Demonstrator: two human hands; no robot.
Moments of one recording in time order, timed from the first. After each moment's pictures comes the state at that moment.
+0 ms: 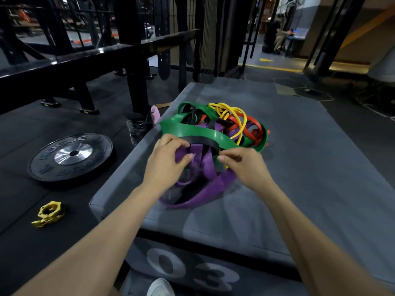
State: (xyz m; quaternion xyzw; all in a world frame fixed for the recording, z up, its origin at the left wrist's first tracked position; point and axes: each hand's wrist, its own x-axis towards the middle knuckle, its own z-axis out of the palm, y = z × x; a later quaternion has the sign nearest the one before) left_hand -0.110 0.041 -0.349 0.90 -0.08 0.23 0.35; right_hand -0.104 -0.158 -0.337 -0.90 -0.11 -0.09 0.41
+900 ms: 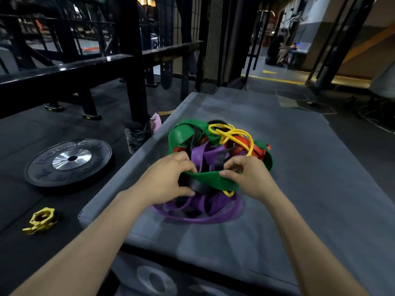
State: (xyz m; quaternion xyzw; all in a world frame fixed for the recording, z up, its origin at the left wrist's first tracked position) left_hand -0.113 0.041 -0.327 0.95 -0.22 0.09 0.18; right_hand -0.089 -0.172 -0.326 -0.92 -0.14 -0.07 0.36
